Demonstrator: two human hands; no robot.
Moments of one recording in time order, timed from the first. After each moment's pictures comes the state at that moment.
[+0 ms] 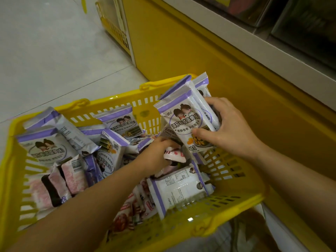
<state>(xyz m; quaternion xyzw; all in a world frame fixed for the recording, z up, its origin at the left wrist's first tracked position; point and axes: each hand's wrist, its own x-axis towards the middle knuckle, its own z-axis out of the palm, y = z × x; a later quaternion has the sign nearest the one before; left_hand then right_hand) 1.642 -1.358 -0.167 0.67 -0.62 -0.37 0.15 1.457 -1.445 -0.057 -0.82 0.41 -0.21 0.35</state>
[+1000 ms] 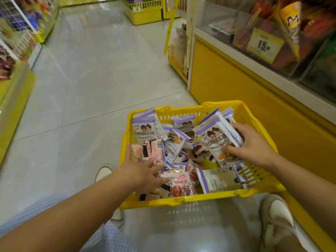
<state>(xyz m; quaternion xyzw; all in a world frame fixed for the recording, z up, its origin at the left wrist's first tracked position) 1.699 -1.157 -0.036 0.74 -0.53 -0.20 -0.36 1.481 -1.377 -0.030 -0.88 0.35 -0.13 0.30</state>
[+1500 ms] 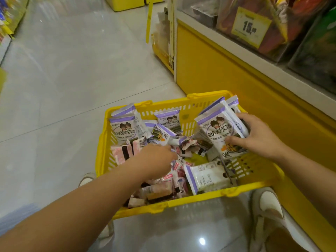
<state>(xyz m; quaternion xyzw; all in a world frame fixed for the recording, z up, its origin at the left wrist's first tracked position) 1.671 -1.233 -0.046 0.70 -0.67 -0.17 -0.18 1.450 -1.408 -0.030 -0.85 0.39 -0.15 0.32</state>
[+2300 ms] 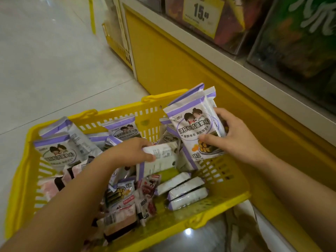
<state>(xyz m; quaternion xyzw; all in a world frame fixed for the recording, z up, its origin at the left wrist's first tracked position) 1.687 -1.338 -0.085 0.73 -0.51 -0.45 0.08 1.435 -1.433 -0.023 -0.75 0.42 -0.22 0.47</state>
